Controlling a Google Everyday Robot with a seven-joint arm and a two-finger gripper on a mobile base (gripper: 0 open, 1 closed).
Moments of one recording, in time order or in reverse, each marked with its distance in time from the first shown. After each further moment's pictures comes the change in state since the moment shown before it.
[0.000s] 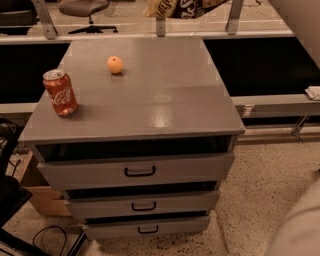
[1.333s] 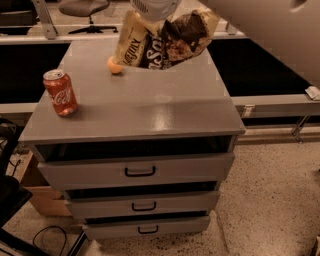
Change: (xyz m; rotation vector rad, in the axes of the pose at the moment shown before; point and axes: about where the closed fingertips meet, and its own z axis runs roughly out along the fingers) arm 0.012 0.138 -0.026 -0.179 0.051 0.056
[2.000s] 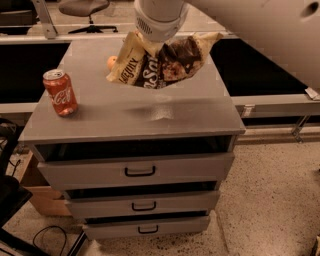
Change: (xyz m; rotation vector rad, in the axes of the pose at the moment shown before) arm 0.021 0.030 0.032 -0.144 0.005 0.035
